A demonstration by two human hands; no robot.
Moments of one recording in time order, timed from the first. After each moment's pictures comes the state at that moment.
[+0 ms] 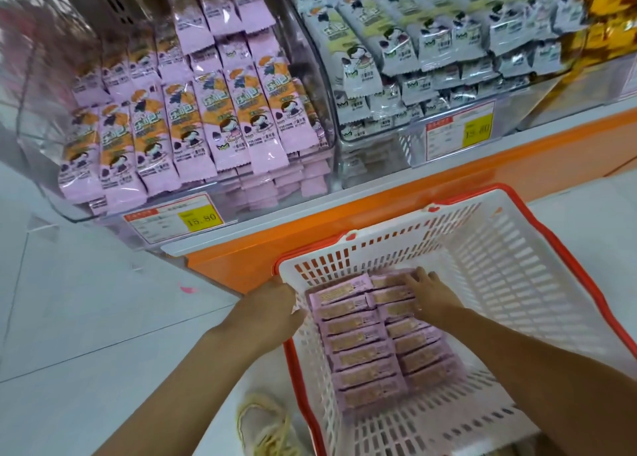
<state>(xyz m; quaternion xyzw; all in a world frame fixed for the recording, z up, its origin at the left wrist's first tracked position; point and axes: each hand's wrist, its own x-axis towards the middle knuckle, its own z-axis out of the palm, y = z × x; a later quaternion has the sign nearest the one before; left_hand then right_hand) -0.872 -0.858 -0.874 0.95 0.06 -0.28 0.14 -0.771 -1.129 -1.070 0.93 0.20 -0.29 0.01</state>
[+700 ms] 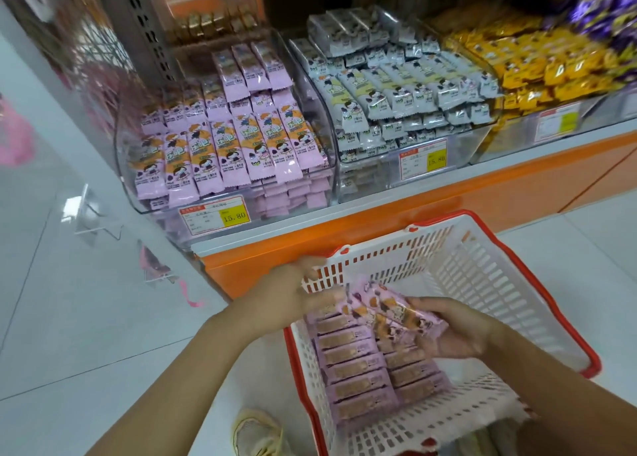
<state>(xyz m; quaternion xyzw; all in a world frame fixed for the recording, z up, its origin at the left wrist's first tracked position) -0.888 -0.865 -0.816 0.90 0.03 -0.21 0.37 -0.830 -1.135 -0.898 0.38 -0.07 -0.61 -0.69</state>
